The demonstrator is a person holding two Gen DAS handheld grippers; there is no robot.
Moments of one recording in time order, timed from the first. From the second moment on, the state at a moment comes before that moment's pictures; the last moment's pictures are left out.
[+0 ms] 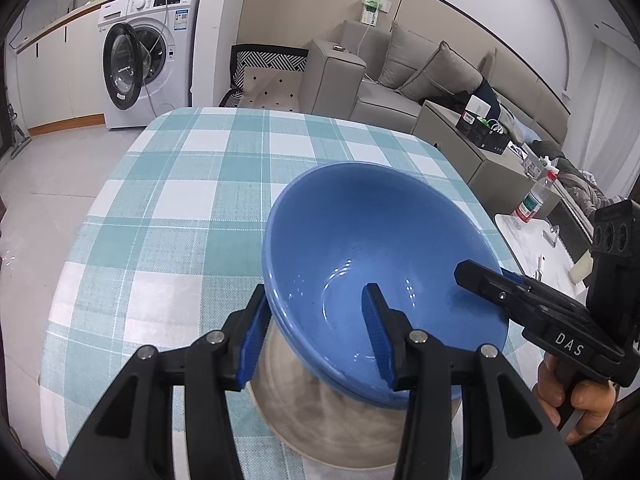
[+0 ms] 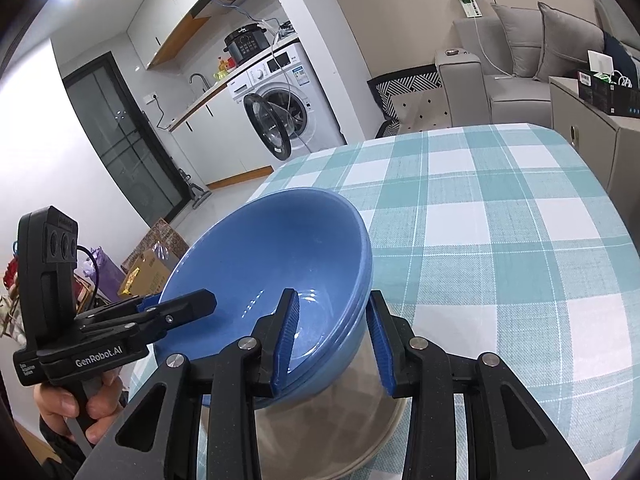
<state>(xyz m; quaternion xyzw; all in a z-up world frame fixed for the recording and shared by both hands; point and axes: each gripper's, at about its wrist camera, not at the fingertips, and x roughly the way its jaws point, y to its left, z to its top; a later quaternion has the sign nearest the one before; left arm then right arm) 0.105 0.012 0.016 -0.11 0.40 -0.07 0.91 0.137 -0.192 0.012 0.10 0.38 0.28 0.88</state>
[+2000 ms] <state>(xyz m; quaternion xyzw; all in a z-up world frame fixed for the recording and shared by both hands) 0.004 0.038 -0.005 -0.01 0.23 -0.04 0.97 0.038 -0.222 -0.012 0.00 0.25 0.30 0.92</state>
